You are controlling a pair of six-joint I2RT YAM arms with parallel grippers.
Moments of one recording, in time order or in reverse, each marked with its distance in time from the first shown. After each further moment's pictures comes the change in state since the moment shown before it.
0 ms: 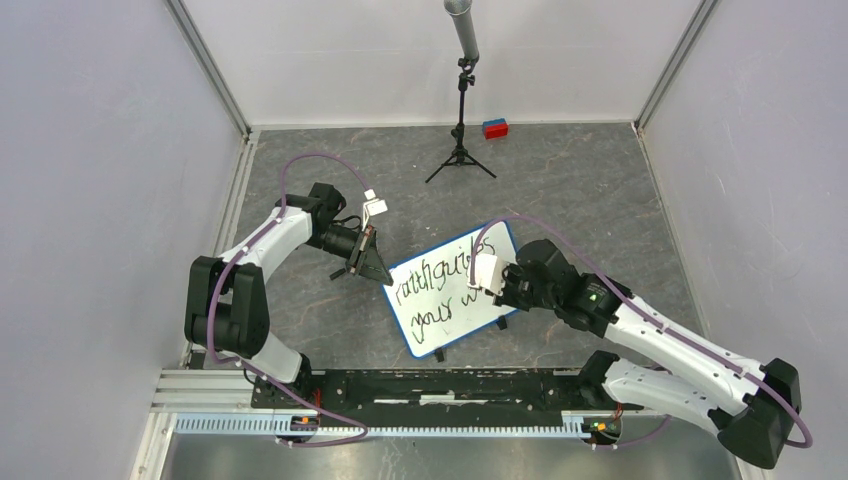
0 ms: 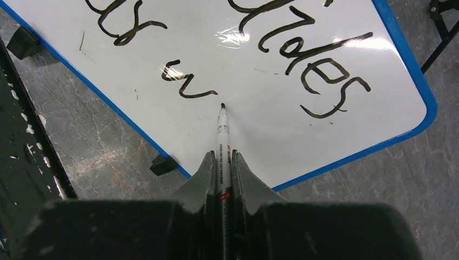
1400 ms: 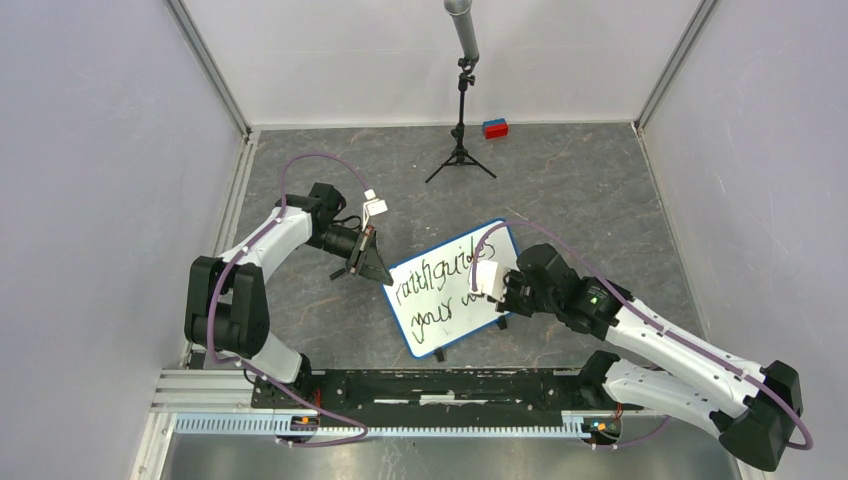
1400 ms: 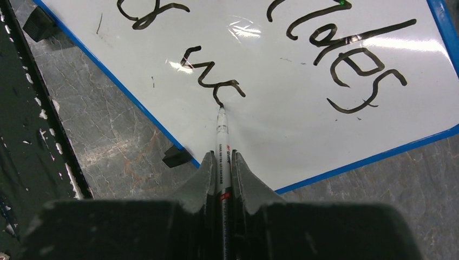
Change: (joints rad) left arm 0.000 0.000 0.000 0.000 0.000 0.000; right arm -0.002 -0.019 -0.032 -0.022 -0.031 -0.011
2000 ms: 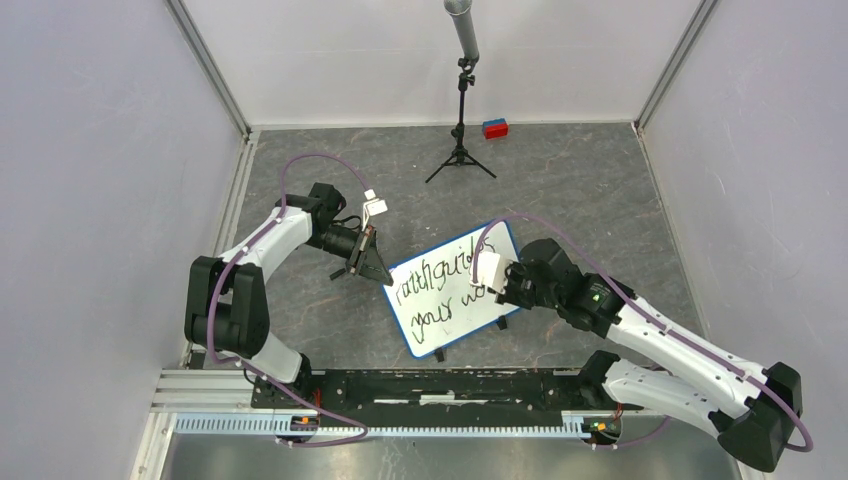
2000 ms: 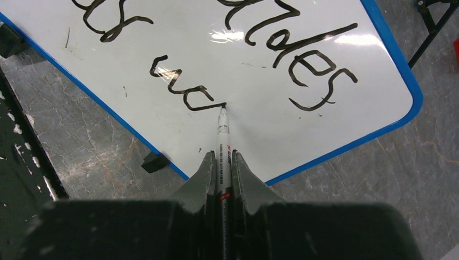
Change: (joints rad) left arm 0.000 0.000 0.000 0.000 0.000 0.000; right arm -0.013 0.003 0.034 0.022 0.048 0.005
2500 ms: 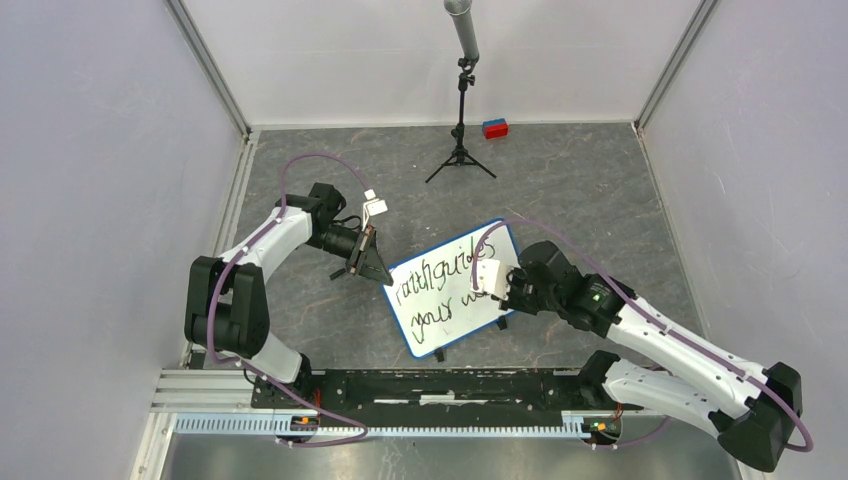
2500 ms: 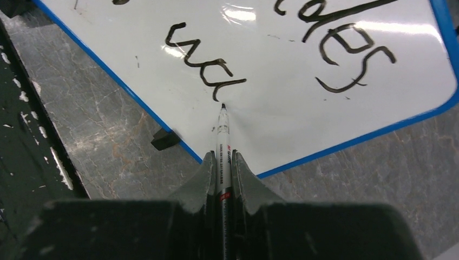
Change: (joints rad) left arm 0.000 0.000 0.000 0.000 0.000 0.000; right arm 0.000 0.000 -0.009 -0.083 -0.026 -0.028
